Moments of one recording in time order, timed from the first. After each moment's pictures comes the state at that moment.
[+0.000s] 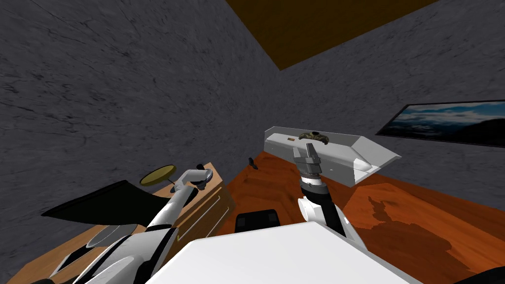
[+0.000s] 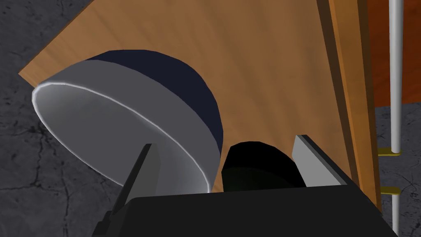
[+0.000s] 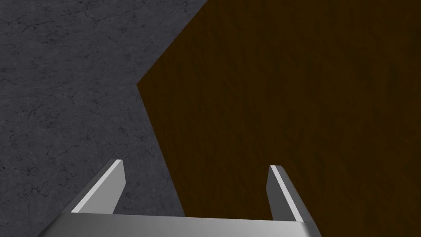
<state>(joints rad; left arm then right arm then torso) -0.32 0.55 0.03 -1.25 0.16 1.29 0.30 0.54 0.01 0.00 -2.29 0.12 -0.60 -0.13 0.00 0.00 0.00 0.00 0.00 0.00</state>
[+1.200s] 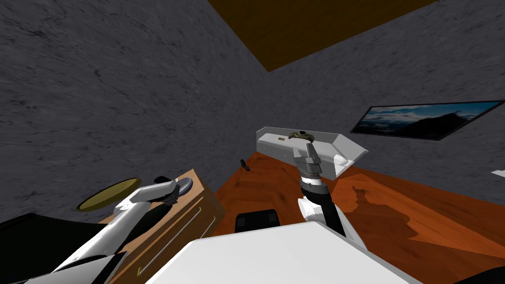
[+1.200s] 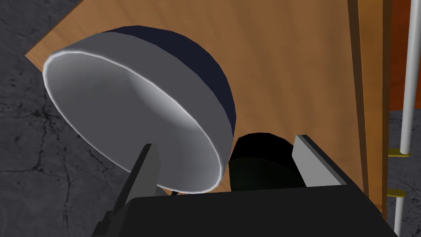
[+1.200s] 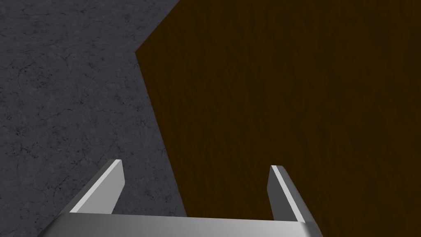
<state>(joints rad) -0.18 0.87 0.11 -1.00 0.51 1.02 0.15 0.54 0.01 0.00 -2.29 0.12 -0.60 -0.13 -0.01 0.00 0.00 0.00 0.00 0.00</state>
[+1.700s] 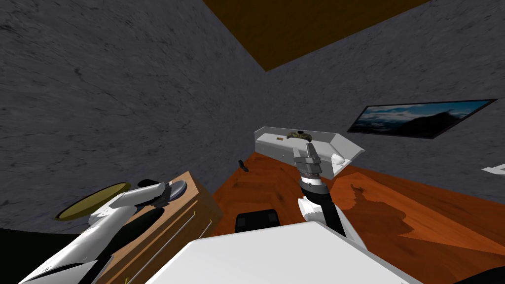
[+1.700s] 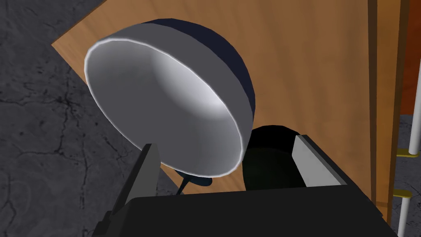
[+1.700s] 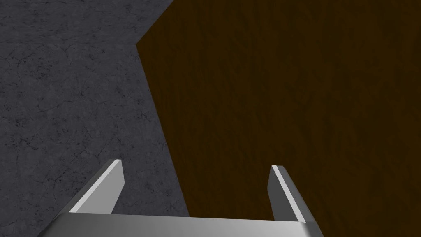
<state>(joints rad) -0.17 0.94 0.12 -0.92 0.60 0.94 0.10 0.54 0.01 0.00 -2.29 0.12 -0.60 -0.13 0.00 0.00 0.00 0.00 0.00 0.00</state>
